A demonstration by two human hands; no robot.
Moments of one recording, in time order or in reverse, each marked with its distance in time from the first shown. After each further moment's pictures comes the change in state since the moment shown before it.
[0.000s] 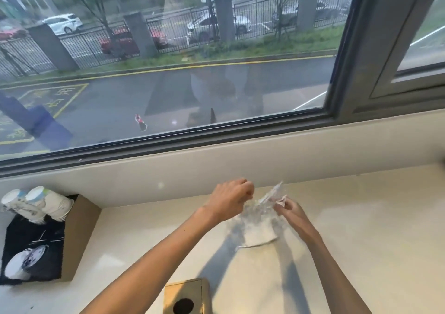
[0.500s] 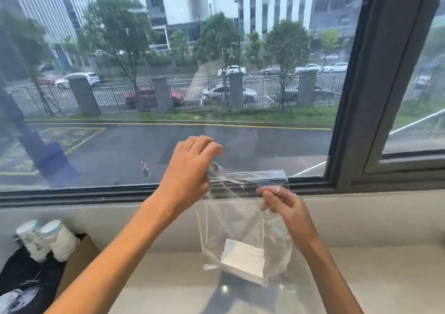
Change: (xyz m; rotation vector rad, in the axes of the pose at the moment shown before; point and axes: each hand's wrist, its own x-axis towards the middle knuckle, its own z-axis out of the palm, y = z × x) left_hand -0.053 0.023 -0.259 0.256 0.622 0.084; right_hand -0.107 -0.247 0.054 0.120 -0.064 -0.545
